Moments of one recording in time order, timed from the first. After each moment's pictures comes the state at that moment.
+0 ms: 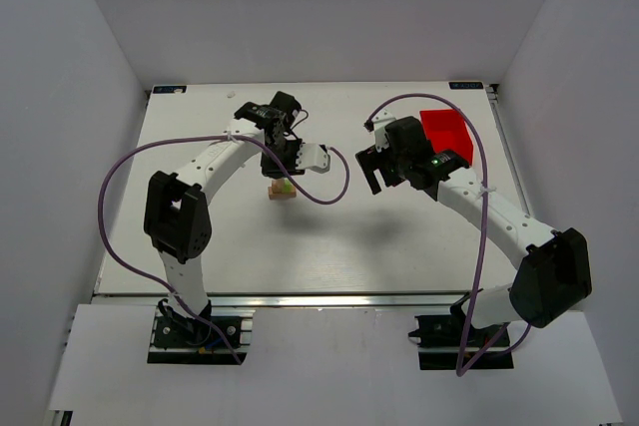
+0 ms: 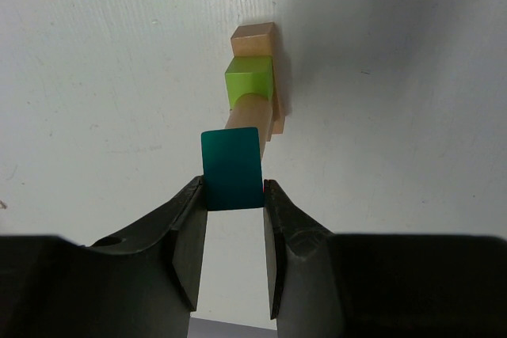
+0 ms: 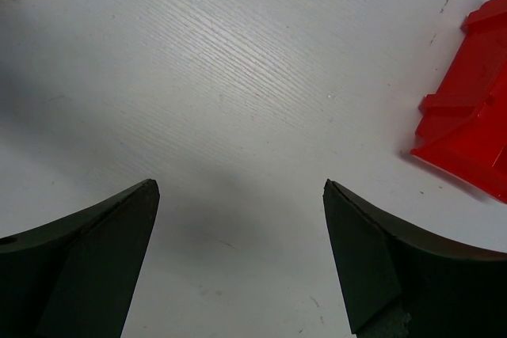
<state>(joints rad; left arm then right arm) -0.51 1.89 1.70 -1.10 0.11 1.17 0.57 1.40 1.16 -0.54 0.09 -0.09</state>
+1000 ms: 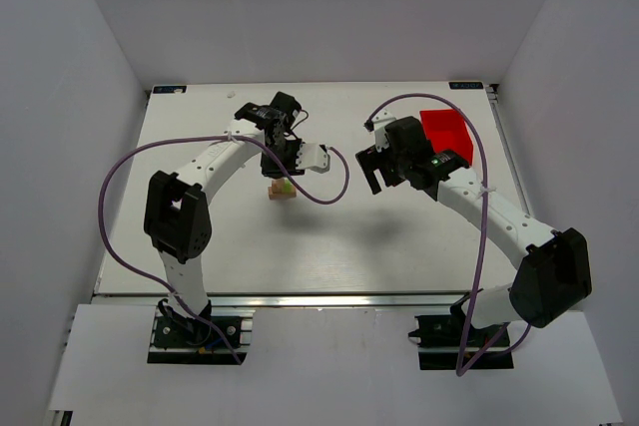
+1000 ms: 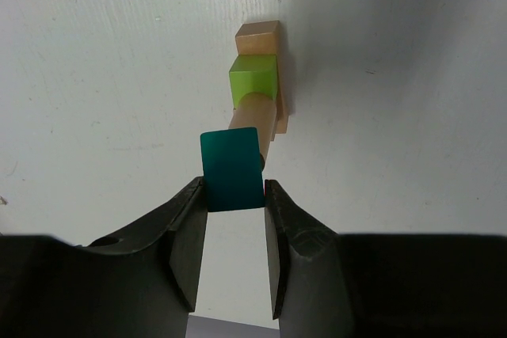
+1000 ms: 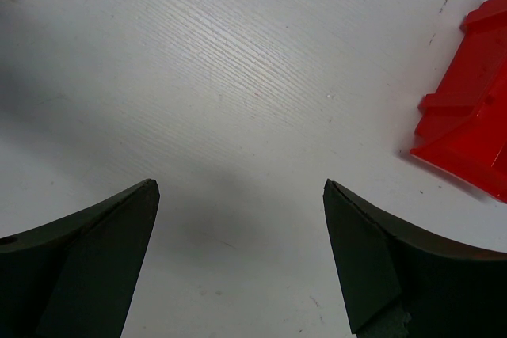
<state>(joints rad) -0.51 1.89 1.69 -1.08 0.10 1.16 0.57 1.40 1.16 -0.54 0.09 -0.09</state>
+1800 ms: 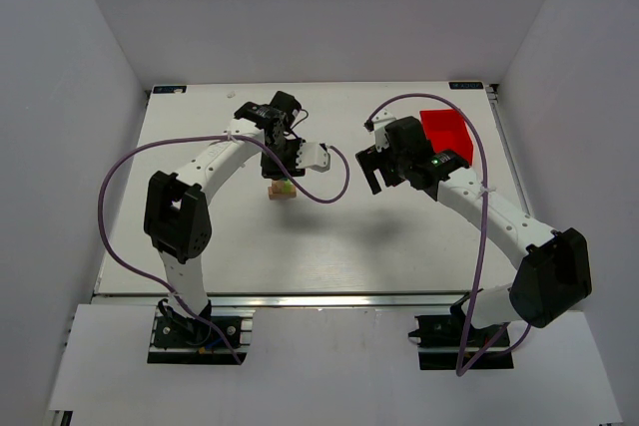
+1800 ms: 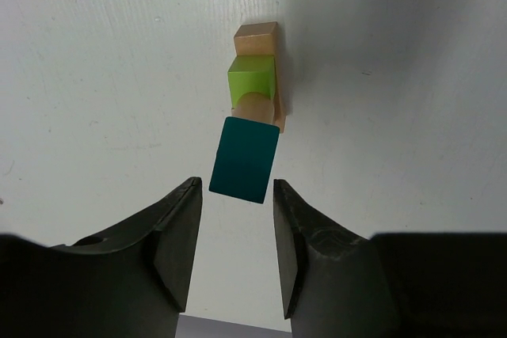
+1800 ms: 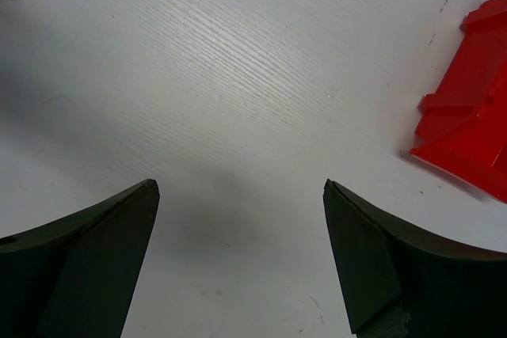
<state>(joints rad) -0.51 1.89 1.70 -1.10 0.11 1.15 0.57 1.40 1.16 -0.54 0.09 -0.09</state>
